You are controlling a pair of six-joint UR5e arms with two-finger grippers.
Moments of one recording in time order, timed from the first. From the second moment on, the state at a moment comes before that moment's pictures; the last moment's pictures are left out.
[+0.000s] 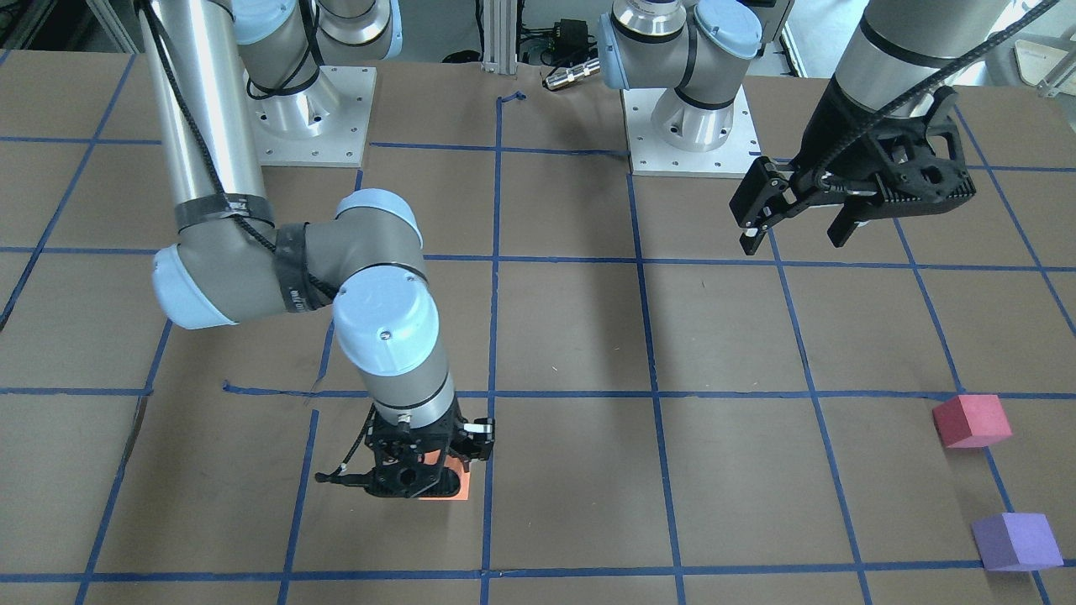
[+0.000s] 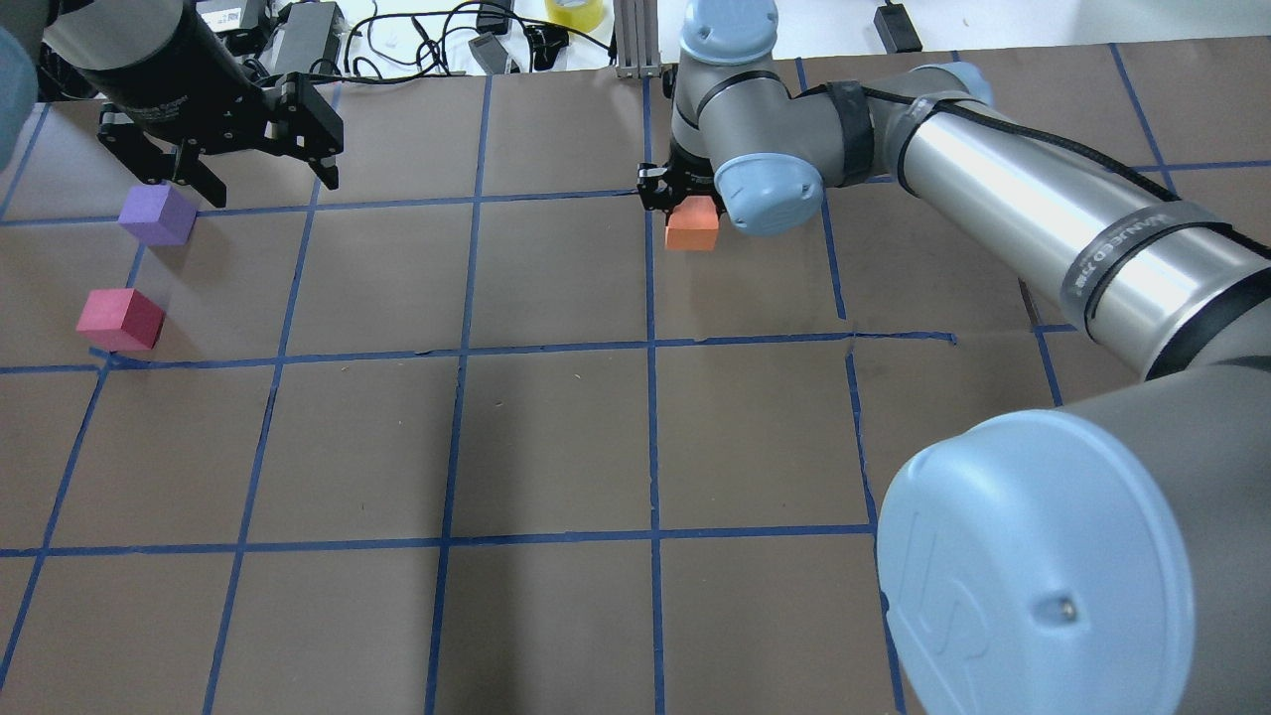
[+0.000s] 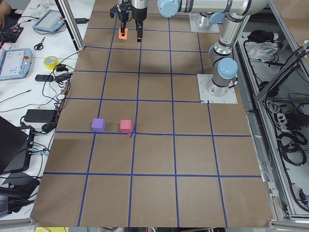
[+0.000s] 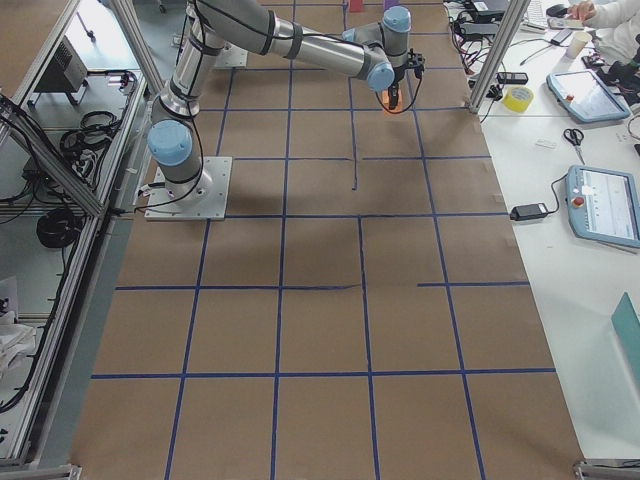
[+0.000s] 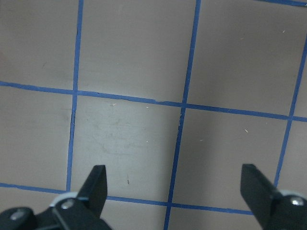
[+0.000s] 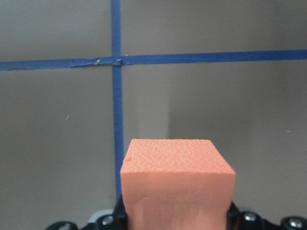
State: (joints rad) left arm -1.48 -1.59 -1.51 -1.51 1.57 -0.05; right arm 1.84 -0.96 1.41 -2.16 -1.54 0.29
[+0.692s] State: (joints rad) left arm -1.48 -1.59 -1.51 -1.51 1.57 -0.05; right arm 1.95 -0.89 1.40 -2.17 -1.55 0.35
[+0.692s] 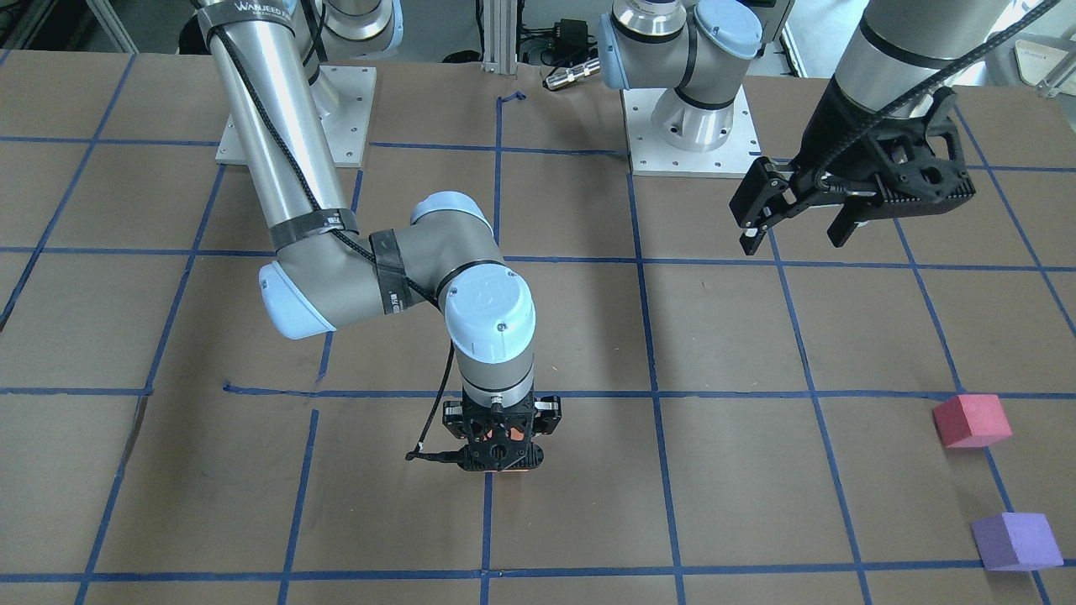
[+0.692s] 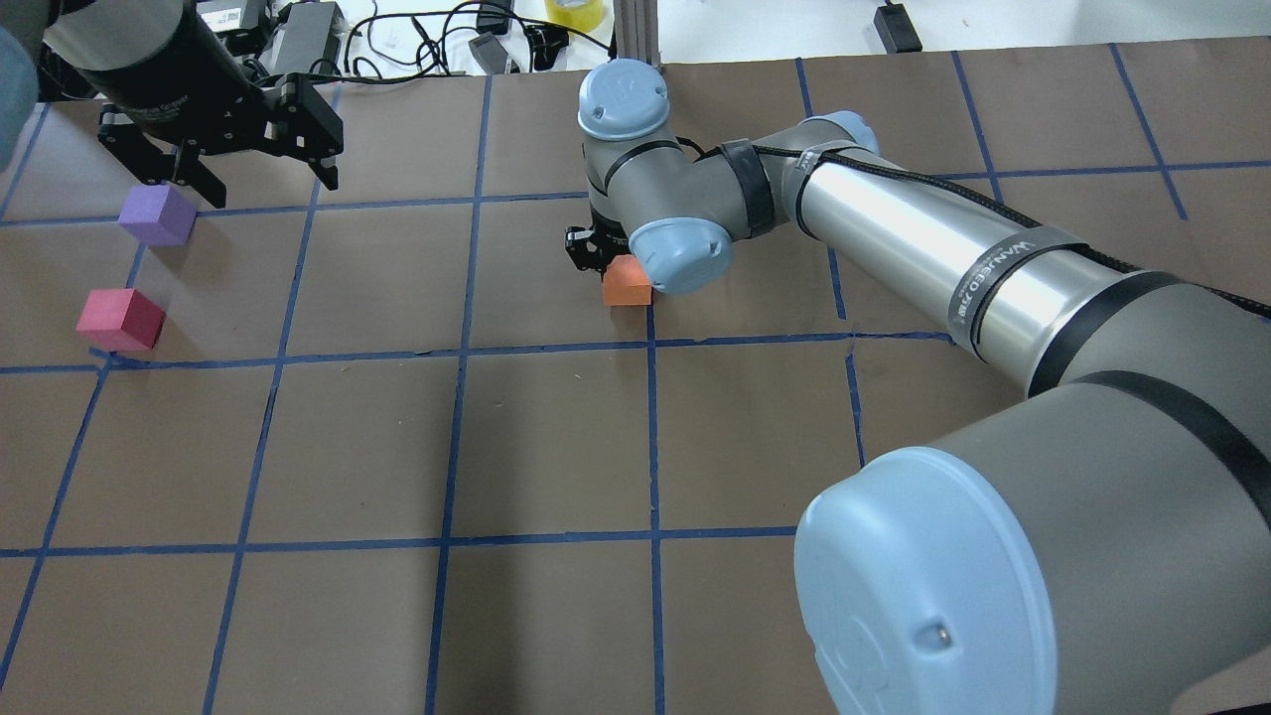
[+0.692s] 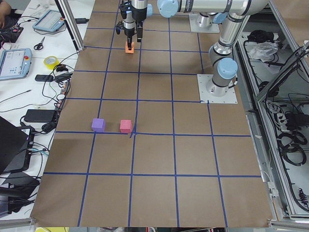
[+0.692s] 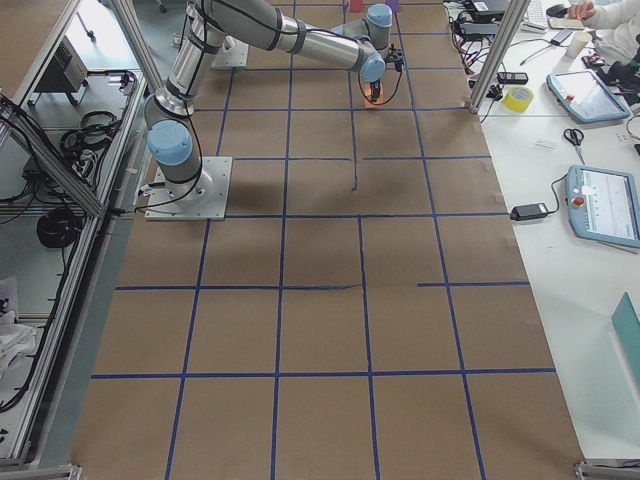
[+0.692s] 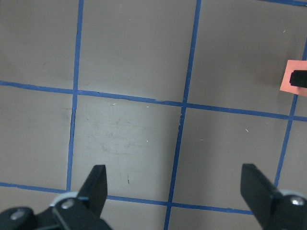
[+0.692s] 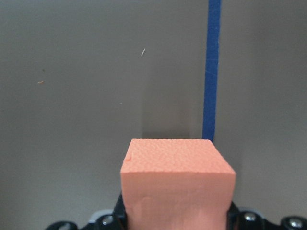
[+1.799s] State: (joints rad) left arm -1.48 -1.59 -1.51 -1.51 1.57 -0.05; right arm 1.95 -0.90 1.41 -2.15 -1.55 0.36
